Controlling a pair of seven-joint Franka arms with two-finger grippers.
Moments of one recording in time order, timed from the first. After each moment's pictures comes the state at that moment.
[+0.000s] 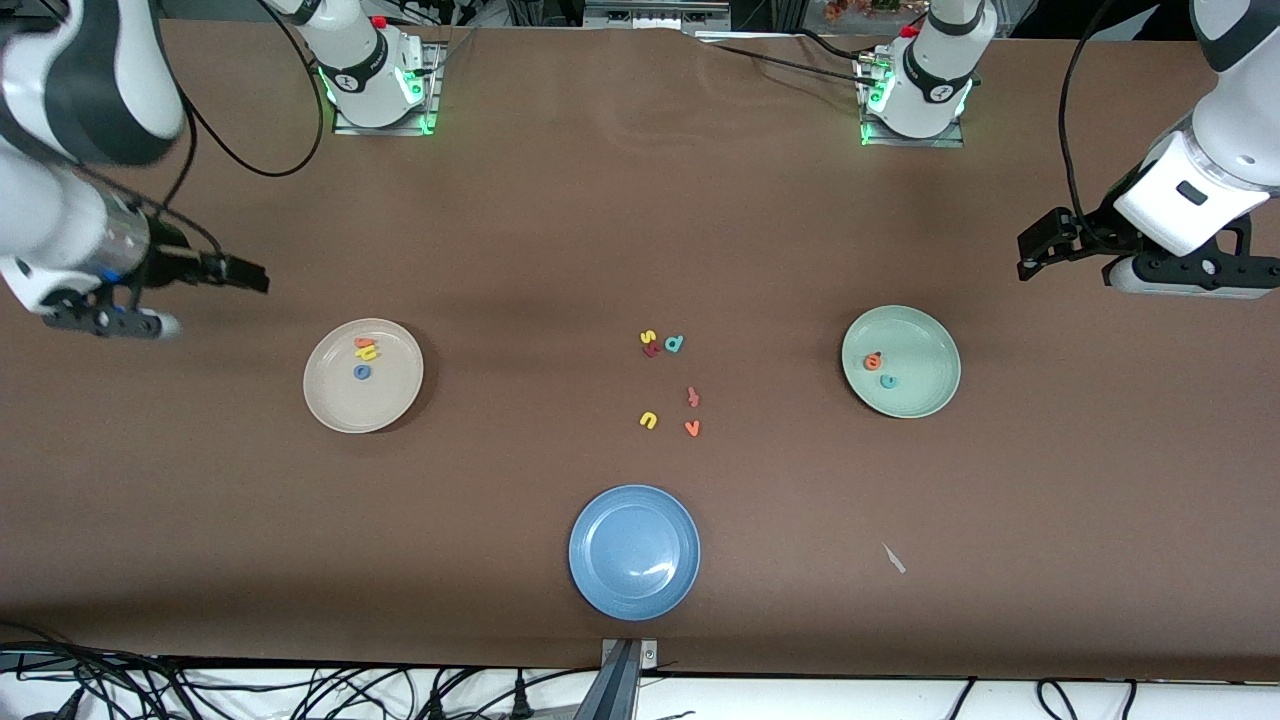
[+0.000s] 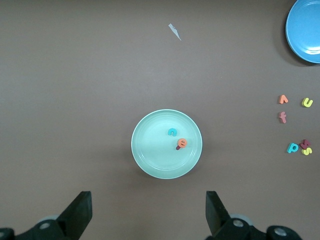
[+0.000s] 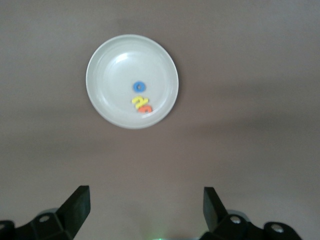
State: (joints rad) left arm 0.05 -0.01 -0.15 -1.69 -0.02 1.71 -0.07; right arm 0.12 0.03 -0.12 -1.82 0.04 1.65 0.11
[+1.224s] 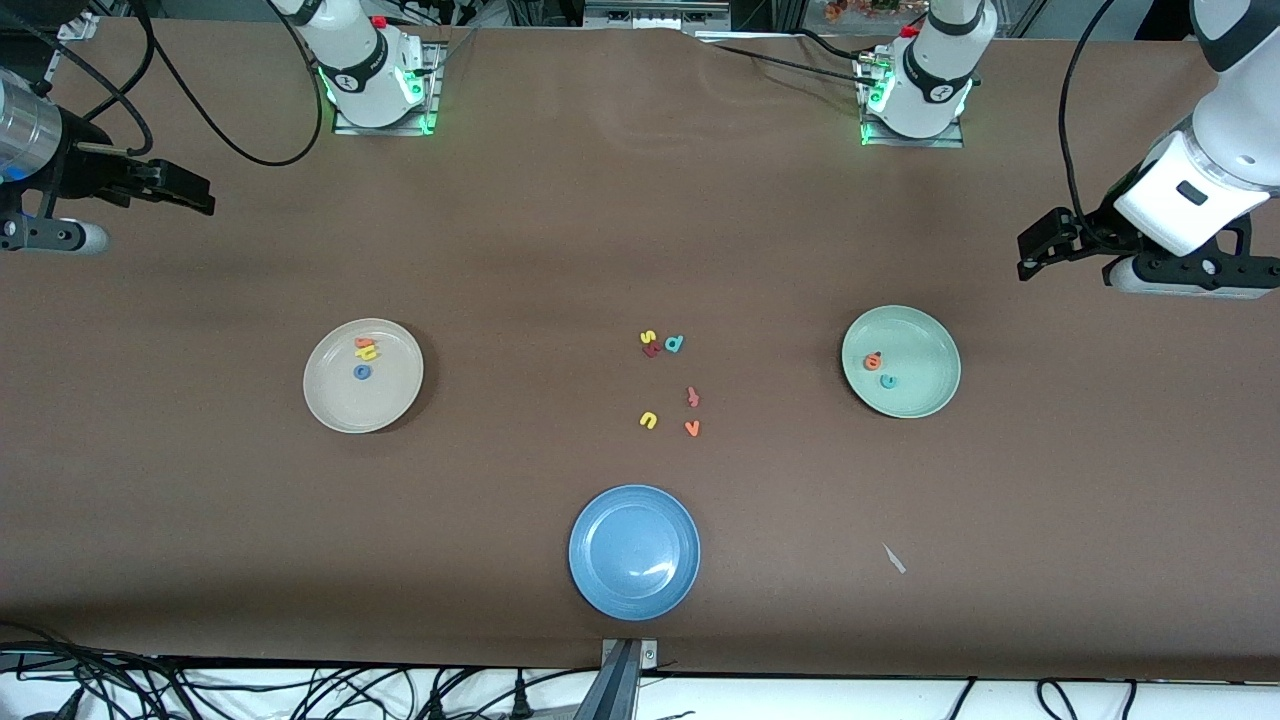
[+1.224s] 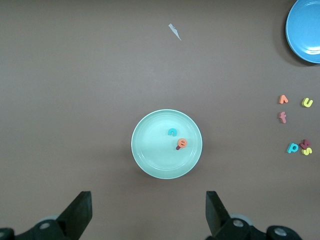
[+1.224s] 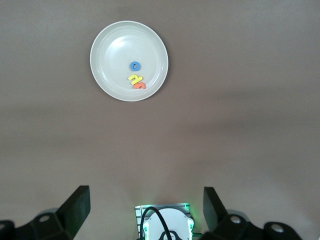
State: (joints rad) left arm 0.05 -0.01 -0.15 -1.69 -0.02 1.71 -0.07; right arm 0.13 0.00 -0.09 -1.63 -0.01 1.41 0.11
